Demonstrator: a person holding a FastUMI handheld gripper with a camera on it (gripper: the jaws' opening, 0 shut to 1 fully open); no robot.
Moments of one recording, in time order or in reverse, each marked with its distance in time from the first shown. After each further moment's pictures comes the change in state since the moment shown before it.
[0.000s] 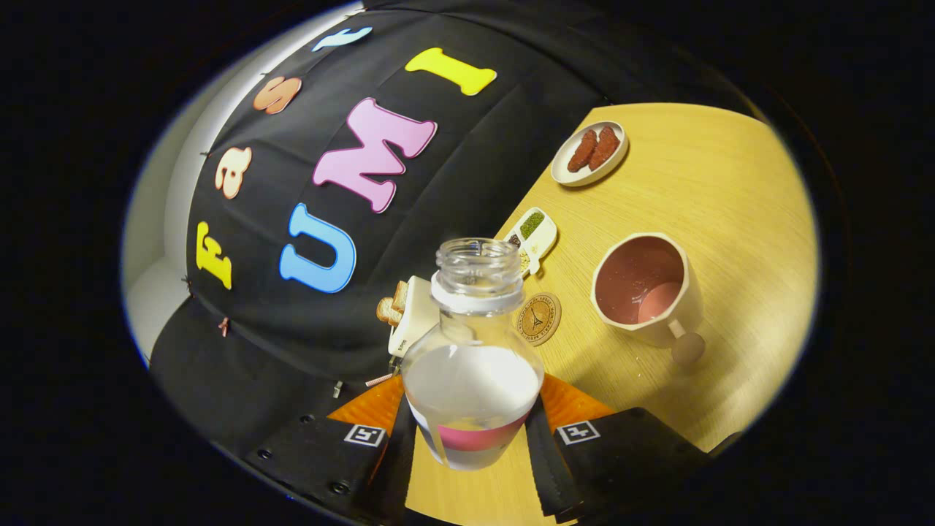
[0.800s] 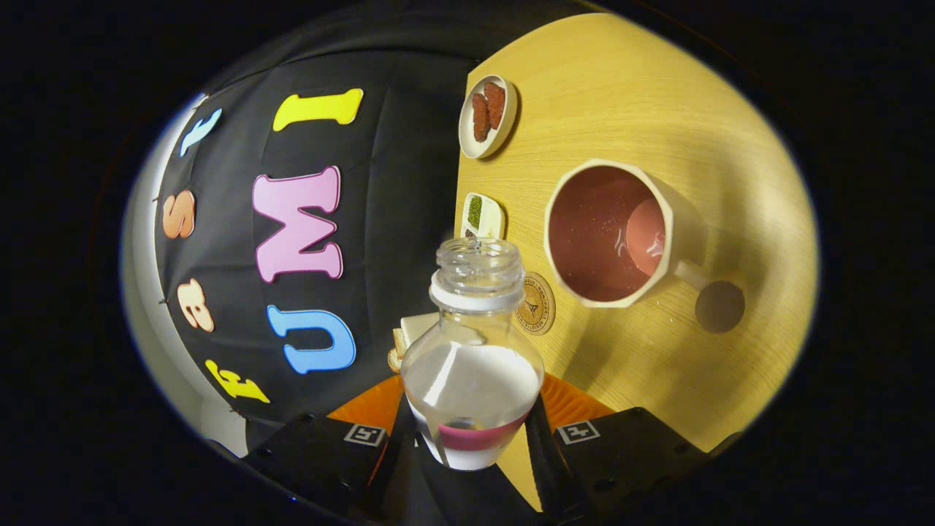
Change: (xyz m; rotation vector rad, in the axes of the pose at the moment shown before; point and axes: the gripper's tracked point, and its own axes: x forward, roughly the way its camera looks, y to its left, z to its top) arm 0.033 -0.020 0.017 0.517 -0.005 -0.053
